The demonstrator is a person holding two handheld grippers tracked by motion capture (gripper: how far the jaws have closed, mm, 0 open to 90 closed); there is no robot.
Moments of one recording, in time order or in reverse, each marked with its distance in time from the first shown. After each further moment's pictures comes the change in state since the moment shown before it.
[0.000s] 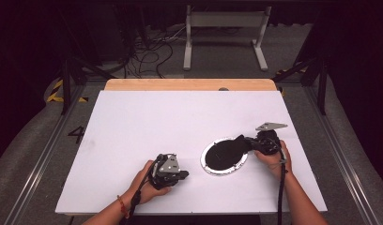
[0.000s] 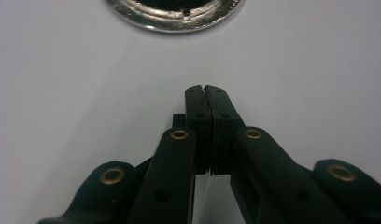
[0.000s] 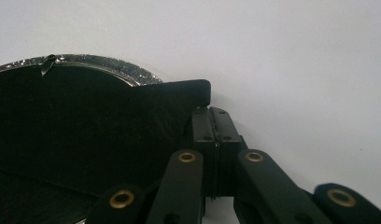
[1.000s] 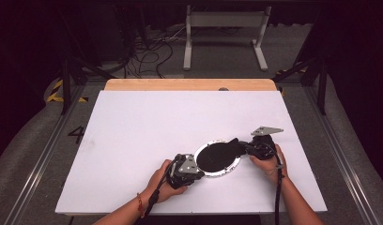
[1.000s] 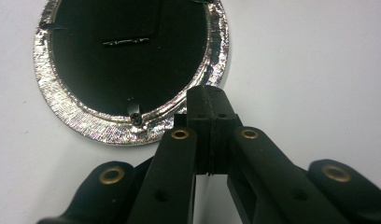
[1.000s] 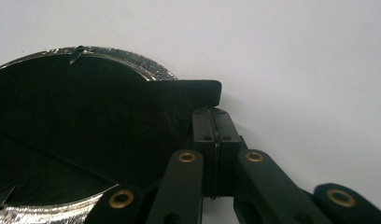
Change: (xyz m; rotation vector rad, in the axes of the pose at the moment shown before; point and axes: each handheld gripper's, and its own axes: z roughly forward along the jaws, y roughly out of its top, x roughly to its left) left arm -0.006 0.027 0.028 -0.013 0.004 0.035; right arm 0.021 -0.003 0.000 -0.015 0.068 -0.016
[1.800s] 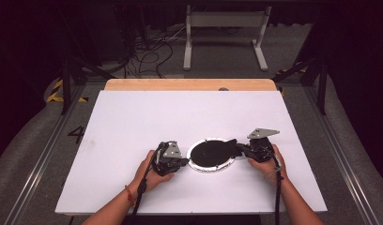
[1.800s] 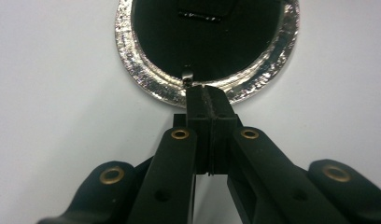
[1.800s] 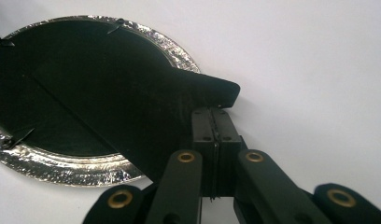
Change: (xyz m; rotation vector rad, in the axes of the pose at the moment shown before) left arm 0.041 -0.021 -0.021 -0.019 0.068 -0.138; right arm 0.012 0.002 -0.001 0.012 0.018 -0.093
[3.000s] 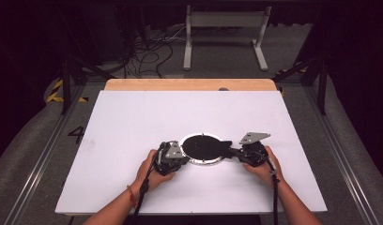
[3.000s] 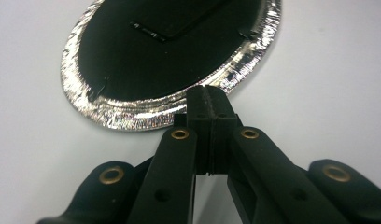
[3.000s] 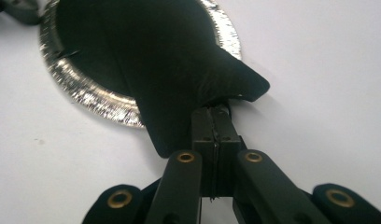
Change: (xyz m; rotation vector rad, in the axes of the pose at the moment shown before) left arm 0.006 0.000 0.003 0.004 0.082 0.004; right arm 0.024 0.003 0.006 0.041 0.059 -0.107
